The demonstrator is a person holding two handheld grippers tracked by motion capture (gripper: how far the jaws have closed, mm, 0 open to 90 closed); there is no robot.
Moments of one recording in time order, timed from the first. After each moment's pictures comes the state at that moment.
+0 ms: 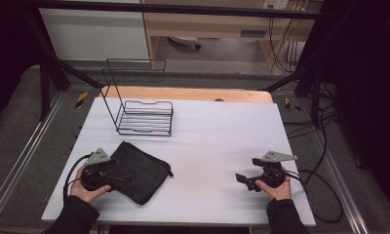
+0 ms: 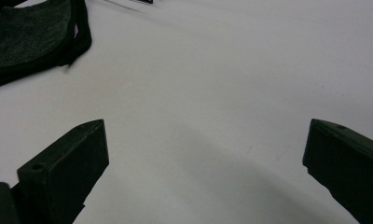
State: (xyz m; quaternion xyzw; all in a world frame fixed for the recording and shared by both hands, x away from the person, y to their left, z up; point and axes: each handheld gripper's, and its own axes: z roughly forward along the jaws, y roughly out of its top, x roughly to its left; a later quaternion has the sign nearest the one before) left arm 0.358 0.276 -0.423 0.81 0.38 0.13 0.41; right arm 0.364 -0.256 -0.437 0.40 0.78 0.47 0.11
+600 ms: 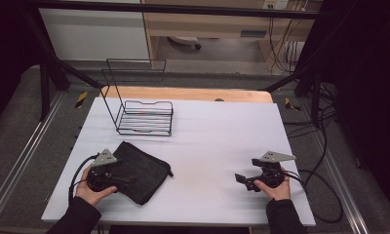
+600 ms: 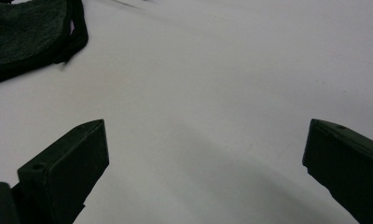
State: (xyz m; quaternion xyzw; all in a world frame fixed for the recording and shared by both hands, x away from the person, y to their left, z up) left arm 0.352 0.255 -0.419 0.82 0.37 0.13 0.41; right arm 0.365 -0.254 -0.439 0.41 0.78 0.46 0.11
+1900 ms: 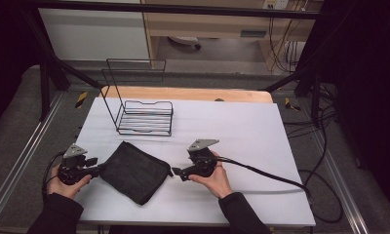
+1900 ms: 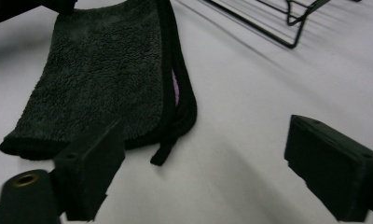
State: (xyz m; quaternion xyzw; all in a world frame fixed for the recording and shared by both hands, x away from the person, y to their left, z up) left arm 0.366 0.337 -0.422 0.78 0.50 0.17 0.34; right arm 0.401 -0.060 -0.421 0.31 0.84 0.44 0.07
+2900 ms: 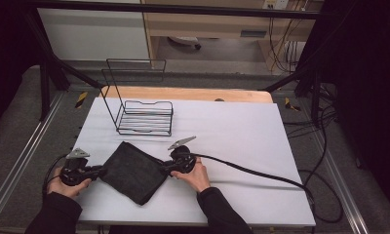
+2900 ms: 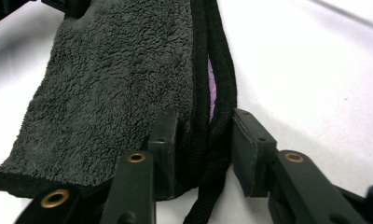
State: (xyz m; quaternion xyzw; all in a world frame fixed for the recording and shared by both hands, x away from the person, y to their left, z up) left arm 0.370 0.342 -0.438 0.80 0.49 0.11 0.34; right arm 0.427 -0.009 -0.454 0.32 0.85 0.41 -0.04
